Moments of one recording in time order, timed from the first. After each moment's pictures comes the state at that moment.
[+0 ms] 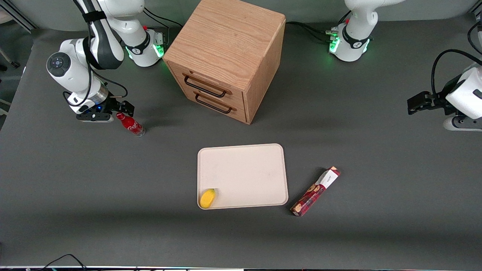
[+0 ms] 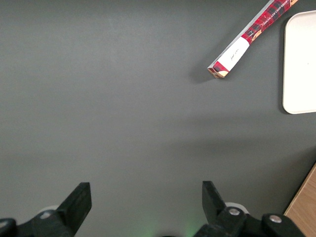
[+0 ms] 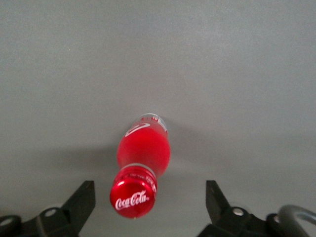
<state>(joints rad) 0.01 -0.20 0.01 -2.64 -0.03 2.44 0.10</state>
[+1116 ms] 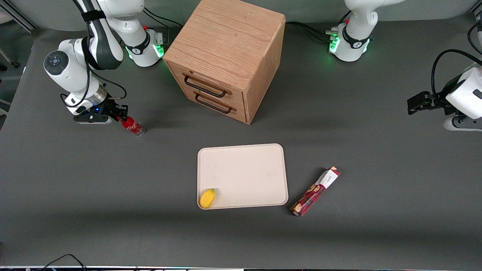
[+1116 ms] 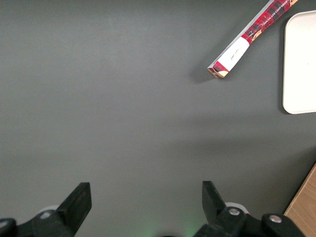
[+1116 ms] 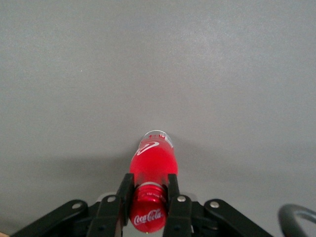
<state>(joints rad) 0.02 -0.20 0.01 -2.61 -0.03 2.46 0.10</state>
